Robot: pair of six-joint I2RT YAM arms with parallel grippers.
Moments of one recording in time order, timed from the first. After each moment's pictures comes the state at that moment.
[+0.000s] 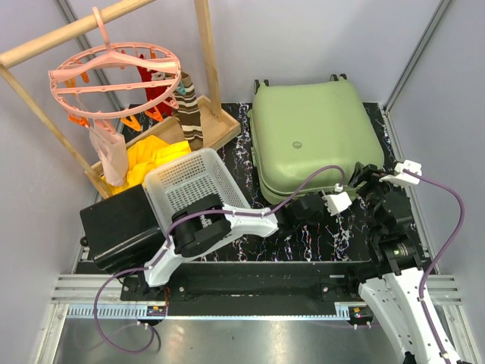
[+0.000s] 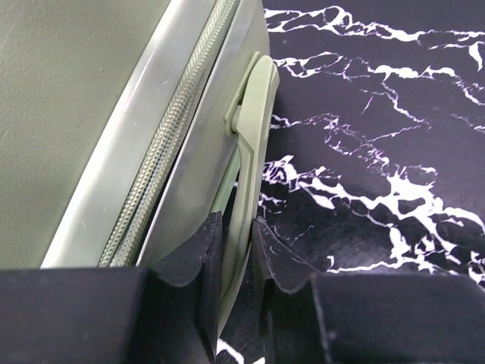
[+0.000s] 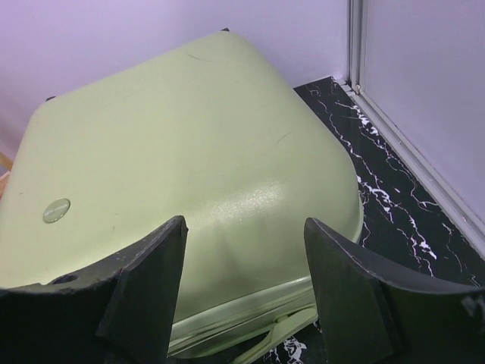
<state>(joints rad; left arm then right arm) -1.21 2.18 1.43 0.38 -0.17 0.19 0.22 0.46 0.60 -0.13 0.42 0.25</state>
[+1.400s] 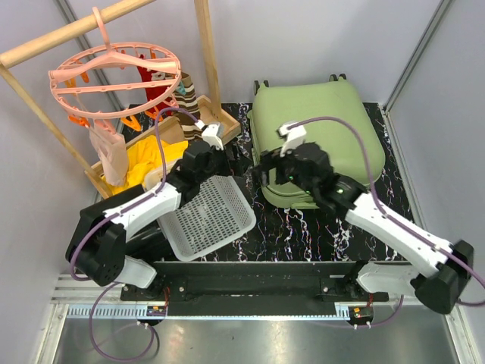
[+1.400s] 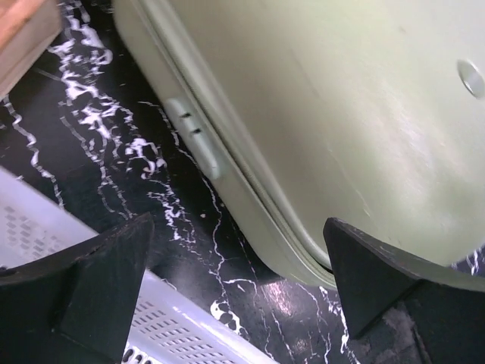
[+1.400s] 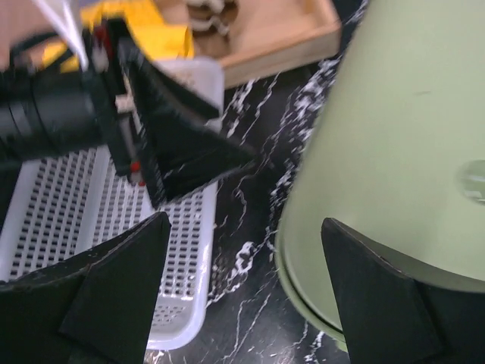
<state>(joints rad) -0.56 1.42 0.89 0.19 0.11 -0.46 0.78 1.17 1.10 -0.25 0.16 0.25</state>
